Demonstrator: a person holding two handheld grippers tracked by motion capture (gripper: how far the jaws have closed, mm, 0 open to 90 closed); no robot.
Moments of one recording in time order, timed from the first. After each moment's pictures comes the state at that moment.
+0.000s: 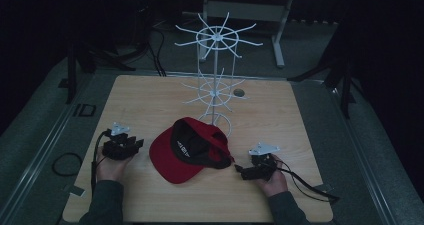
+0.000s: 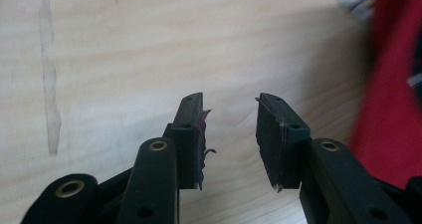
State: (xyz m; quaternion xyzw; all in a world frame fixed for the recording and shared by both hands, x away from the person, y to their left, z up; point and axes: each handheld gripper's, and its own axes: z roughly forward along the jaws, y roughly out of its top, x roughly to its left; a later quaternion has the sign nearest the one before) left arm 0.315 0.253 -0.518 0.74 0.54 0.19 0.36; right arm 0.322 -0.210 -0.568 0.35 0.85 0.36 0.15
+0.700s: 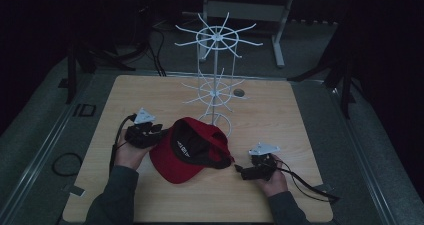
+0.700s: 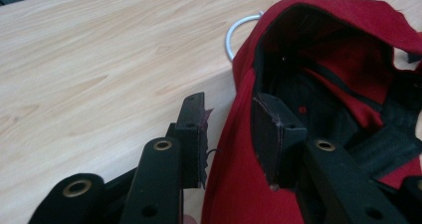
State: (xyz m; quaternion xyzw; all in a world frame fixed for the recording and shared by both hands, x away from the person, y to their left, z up) left arm 0.344 0.183 -0.480 0.80 0.43 0.18 0.38; right arm 0.323 -0.210 -0.568 0.35 0.85 0.36 0.16
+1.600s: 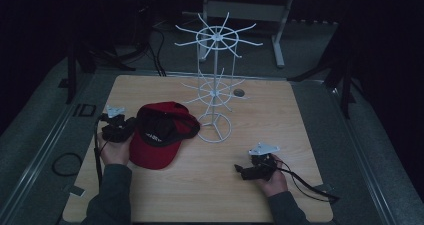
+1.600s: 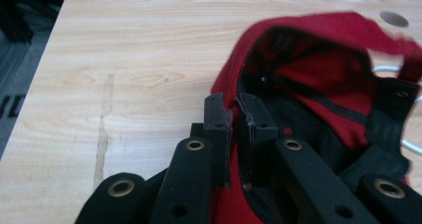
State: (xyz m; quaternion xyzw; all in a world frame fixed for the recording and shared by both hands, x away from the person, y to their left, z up) left arm 0.342 0.247 -0.486 0.66 0.60 0.25 0.38; right arm 0.322 -0.210 -0.568 0.35 0.85 0.36 0.15
